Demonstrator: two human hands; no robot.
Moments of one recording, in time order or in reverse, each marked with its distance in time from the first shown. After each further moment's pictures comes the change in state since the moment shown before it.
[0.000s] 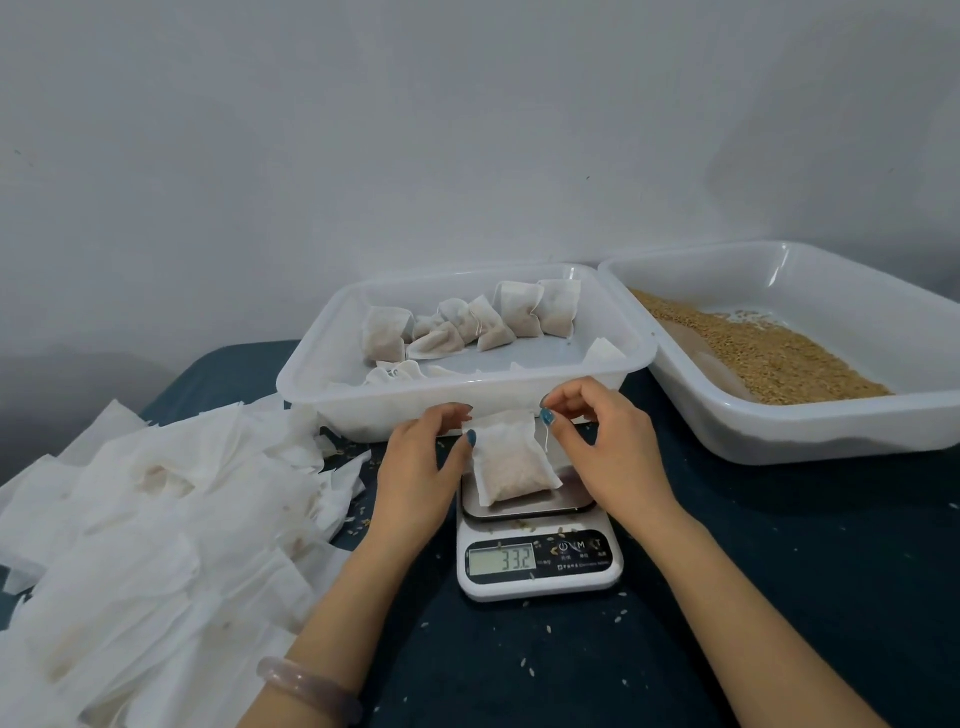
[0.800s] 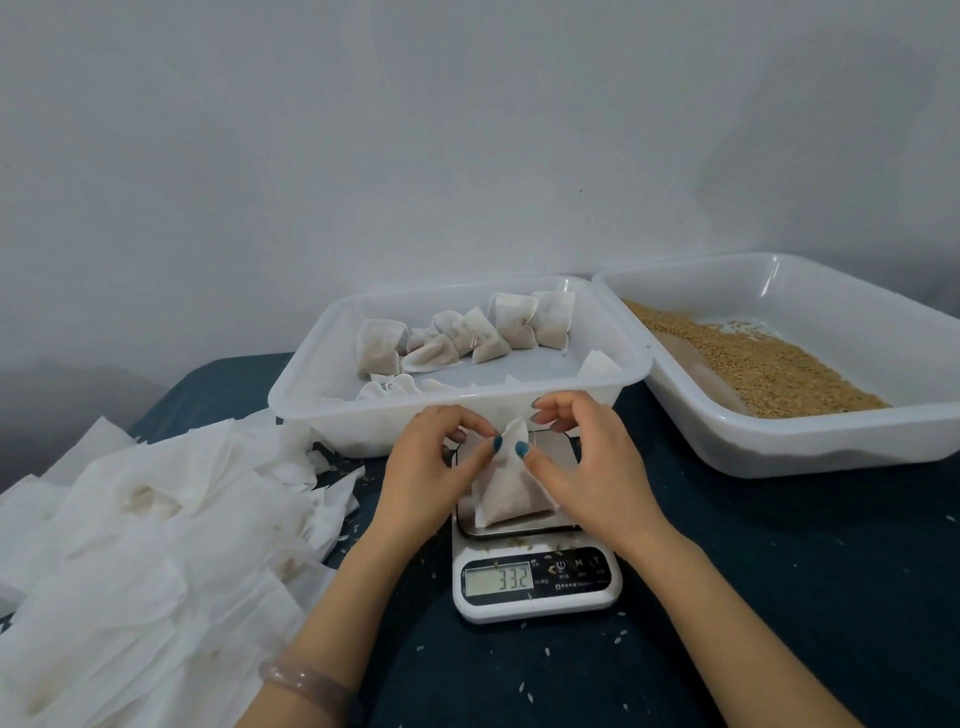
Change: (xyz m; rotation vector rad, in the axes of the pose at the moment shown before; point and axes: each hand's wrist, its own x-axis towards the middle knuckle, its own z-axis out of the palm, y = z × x) left_hand 0.014 0.015 -0.003 -0.161 -0.035 0.148; right_hand -0.006 -0.008 0.004 -0.032 -0.080 0.012
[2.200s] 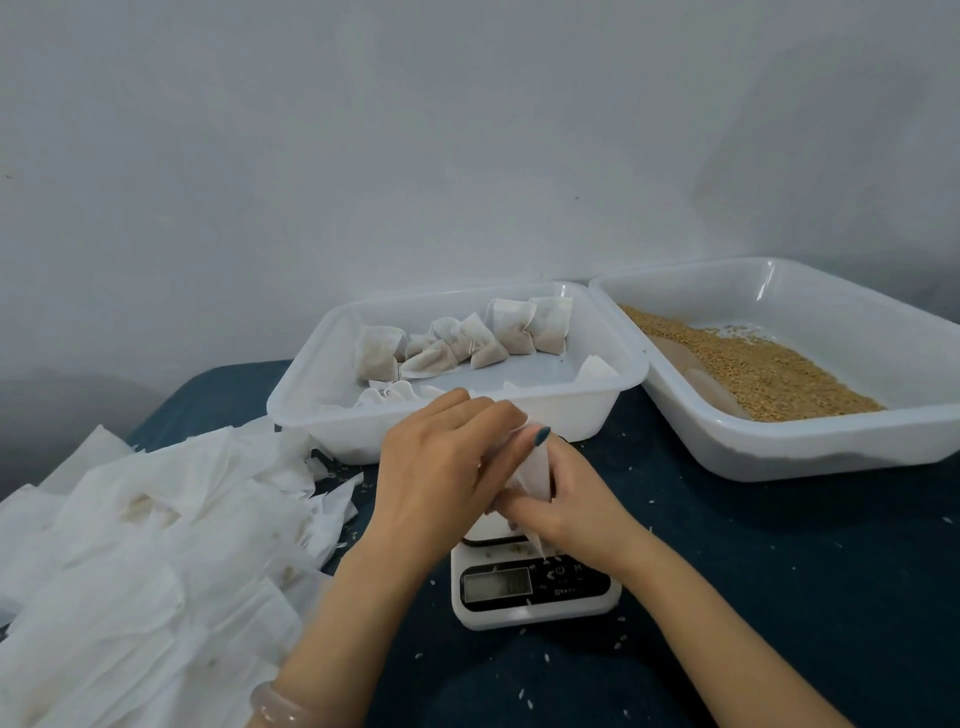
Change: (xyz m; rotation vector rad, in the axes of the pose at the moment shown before) left_hand -0.001 0.054 -0.011 0.416 0.279 0.624; right_hand -0.009 -0.030 0.001 0.506 -0.355 -0.045
